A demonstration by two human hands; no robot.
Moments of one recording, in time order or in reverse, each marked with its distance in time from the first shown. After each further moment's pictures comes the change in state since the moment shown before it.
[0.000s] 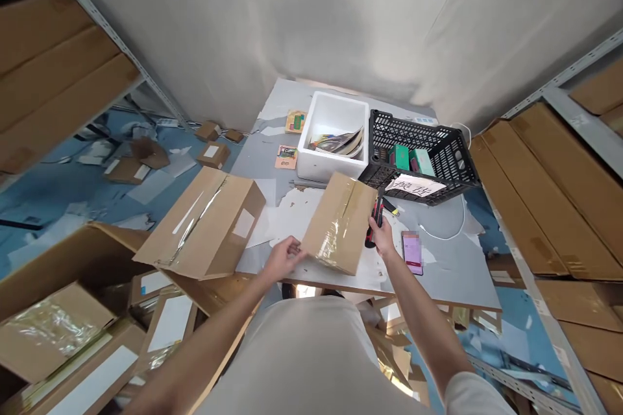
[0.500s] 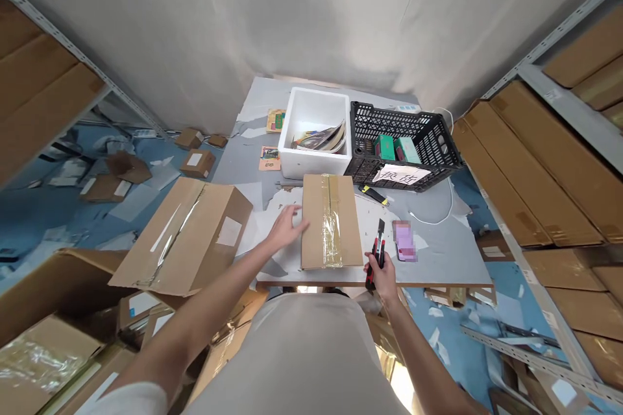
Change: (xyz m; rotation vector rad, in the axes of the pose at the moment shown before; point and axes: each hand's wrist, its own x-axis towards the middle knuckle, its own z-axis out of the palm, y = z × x) left_hand 0.083 0.048 0.001 0.308 -0.061 0.125; right_hand -0.118 0.025 -0.048 -0.109 0.095 0.118
